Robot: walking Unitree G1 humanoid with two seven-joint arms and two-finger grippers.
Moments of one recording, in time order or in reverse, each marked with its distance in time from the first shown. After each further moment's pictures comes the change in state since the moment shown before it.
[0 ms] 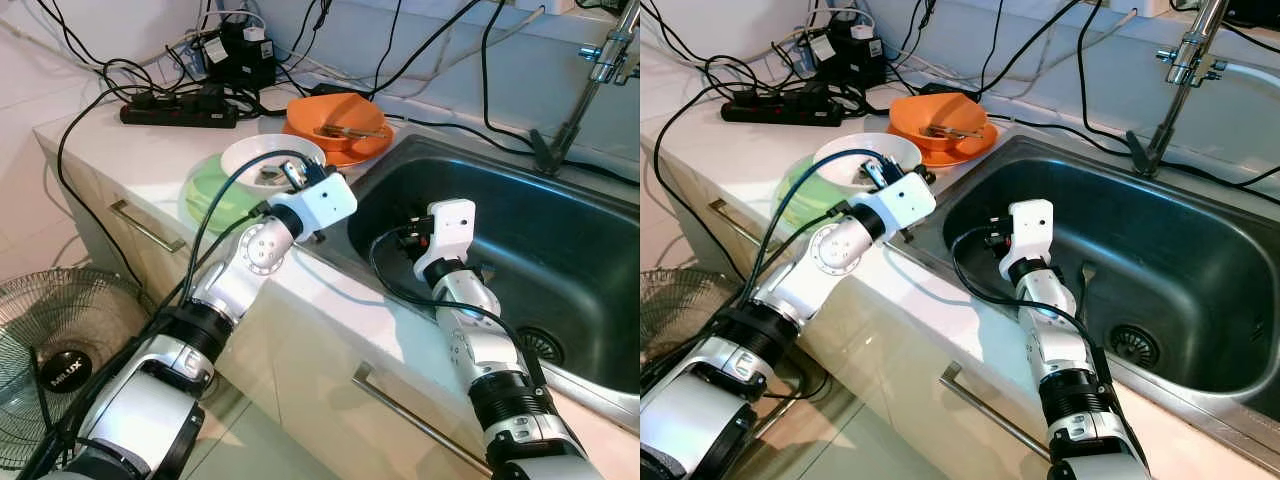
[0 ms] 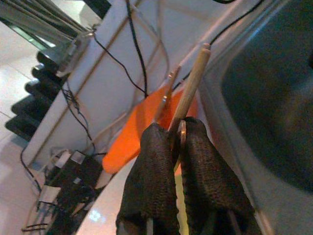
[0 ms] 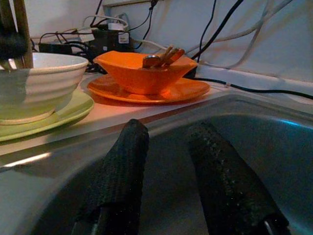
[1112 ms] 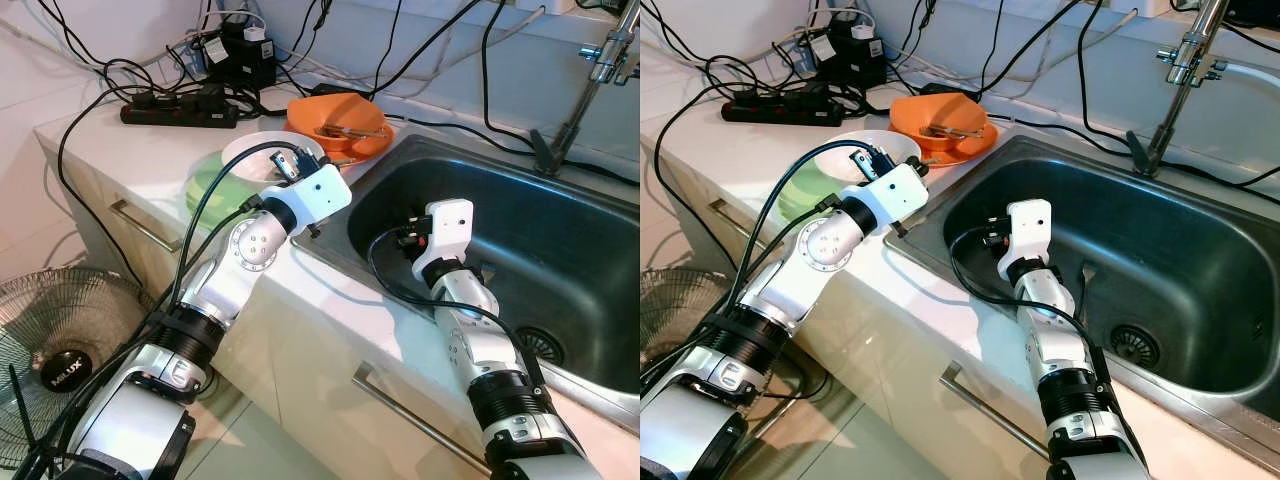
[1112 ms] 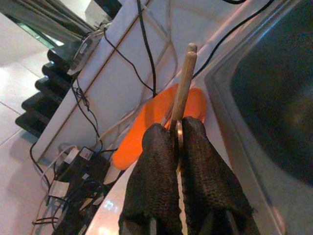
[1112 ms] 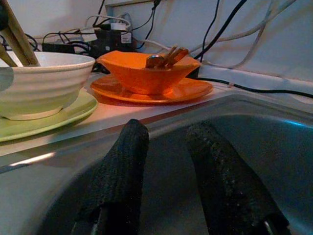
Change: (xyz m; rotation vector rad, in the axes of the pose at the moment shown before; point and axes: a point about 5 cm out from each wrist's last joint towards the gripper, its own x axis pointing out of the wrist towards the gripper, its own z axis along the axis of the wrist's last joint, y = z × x) left arm -0.008 0.010 0.005 -0.005 0.015 0.015; right arm 0.001 0.002 0.000 0.002 0.001 0.012
